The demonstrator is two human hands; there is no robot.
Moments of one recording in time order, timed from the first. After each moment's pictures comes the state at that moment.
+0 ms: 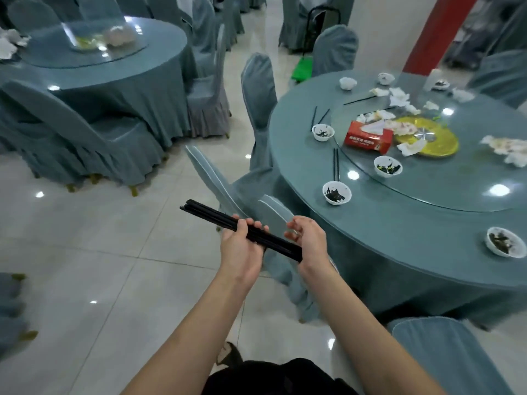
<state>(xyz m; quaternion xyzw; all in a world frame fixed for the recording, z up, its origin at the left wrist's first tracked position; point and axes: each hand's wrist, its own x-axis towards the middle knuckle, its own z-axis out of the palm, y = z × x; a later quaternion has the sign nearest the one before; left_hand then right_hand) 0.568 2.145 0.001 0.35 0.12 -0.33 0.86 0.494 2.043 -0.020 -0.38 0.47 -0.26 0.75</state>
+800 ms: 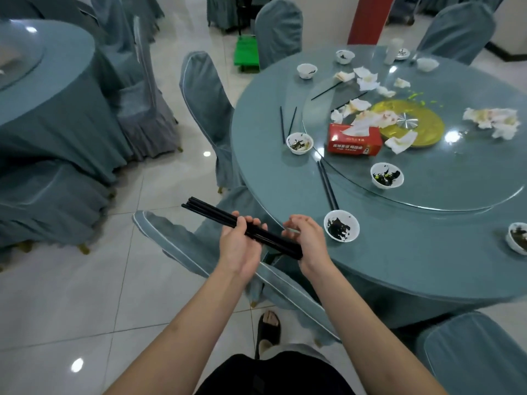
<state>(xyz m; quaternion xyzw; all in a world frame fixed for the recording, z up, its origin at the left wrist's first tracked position) 0.797 1.934 -0.036 0.39 0.12 -0.47 0.78 0.688 1.855 -0.067 -0.30 0.52 -0.34 0.72</state>
